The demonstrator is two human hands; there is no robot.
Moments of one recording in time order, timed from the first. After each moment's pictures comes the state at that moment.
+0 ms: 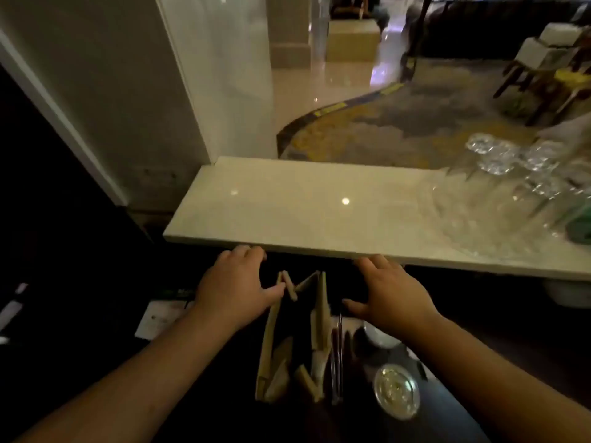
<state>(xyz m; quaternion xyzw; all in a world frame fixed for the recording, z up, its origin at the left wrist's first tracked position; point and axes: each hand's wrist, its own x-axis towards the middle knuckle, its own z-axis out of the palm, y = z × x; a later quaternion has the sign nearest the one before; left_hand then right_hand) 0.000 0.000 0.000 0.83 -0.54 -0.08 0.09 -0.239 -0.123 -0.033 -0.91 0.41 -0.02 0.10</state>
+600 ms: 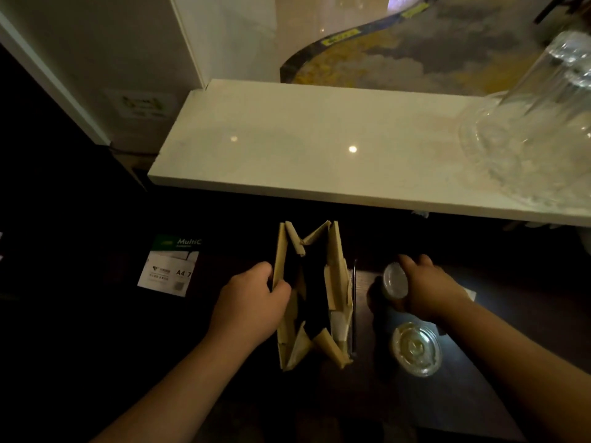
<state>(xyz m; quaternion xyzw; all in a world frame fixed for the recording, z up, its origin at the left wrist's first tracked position) -0.027 0.043 -0.086 0.86 -0.36 -0.30 0.20 -0.280 -0.143 -0.154 -0.82 0.51 0.19 0.19</state>
